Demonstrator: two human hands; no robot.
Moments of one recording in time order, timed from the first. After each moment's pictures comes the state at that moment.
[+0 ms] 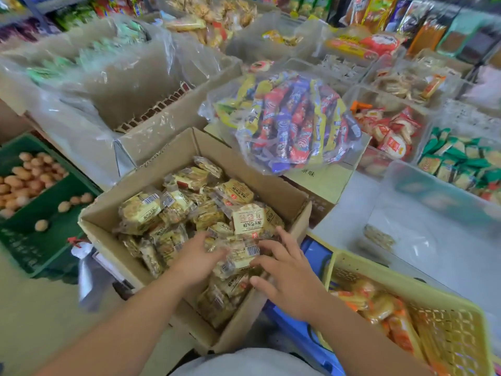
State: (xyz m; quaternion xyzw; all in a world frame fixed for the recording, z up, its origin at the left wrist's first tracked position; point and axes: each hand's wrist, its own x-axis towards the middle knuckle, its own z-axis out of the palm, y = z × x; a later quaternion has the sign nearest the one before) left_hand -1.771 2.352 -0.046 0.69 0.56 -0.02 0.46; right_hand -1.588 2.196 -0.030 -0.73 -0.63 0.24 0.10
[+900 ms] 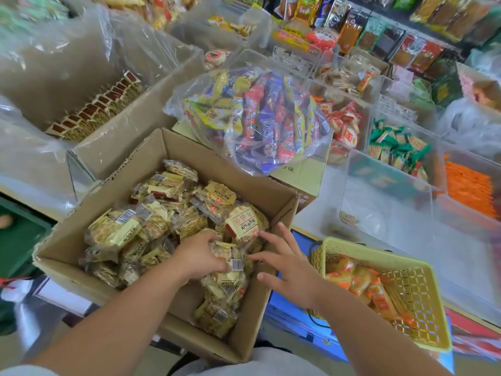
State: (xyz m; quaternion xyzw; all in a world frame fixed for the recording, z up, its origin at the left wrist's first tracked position) left_hand -1.756 2.414 -0.070 0.75 0.42 -0.16 0.49; right_hand -1.603 2.208 -0.030 -0.79 -0.52 0.31 0.12
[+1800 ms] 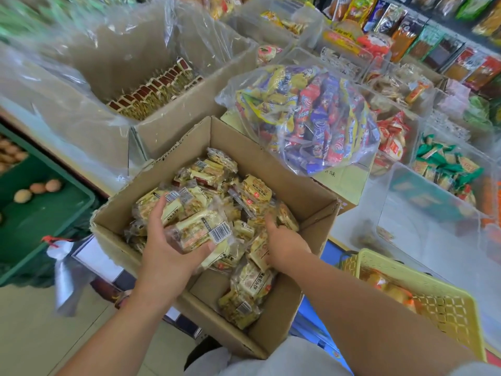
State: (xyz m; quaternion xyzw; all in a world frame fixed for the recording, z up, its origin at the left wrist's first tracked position) left_hand -1.870 2.405 -0.020 0.57 0.50 0.28 0.59; right_hand -1.635 2.322 -0.053 -0.84 -0.45 0.28 -0.15
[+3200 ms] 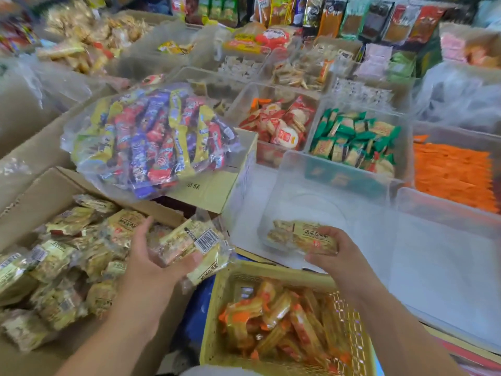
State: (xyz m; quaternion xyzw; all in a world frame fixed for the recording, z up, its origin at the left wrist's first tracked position) left_hand -1.603 2.243 0.031 0.62 0.48 0.24 0.58; right_hand -1.355 2.027 -0.021 -0.75 -0.07 0.37 0.55
